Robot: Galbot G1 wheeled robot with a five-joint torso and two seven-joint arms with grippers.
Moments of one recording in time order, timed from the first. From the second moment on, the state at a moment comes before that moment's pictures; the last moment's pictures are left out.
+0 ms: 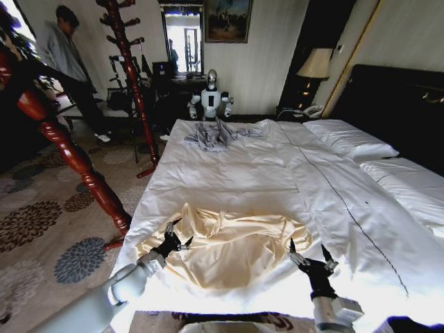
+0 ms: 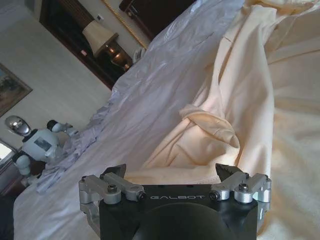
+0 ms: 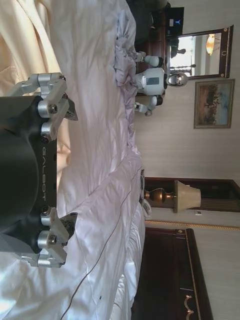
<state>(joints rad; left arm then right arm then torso) 1.07 -0.63 0.20 -1.91 0.06 0.06 -0.11 -1.97 1.57 0.71 2.30 0.17 0.07 0.10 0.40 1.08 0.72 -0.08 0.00</state>
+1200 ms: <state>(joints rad) 0.76 -0.73 0.51 -1.70 0.18 0.05 -0.09 -1.96 1.56 0.74 2.29 0.21 0.05 0.12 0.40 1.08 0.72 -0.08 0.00</state>
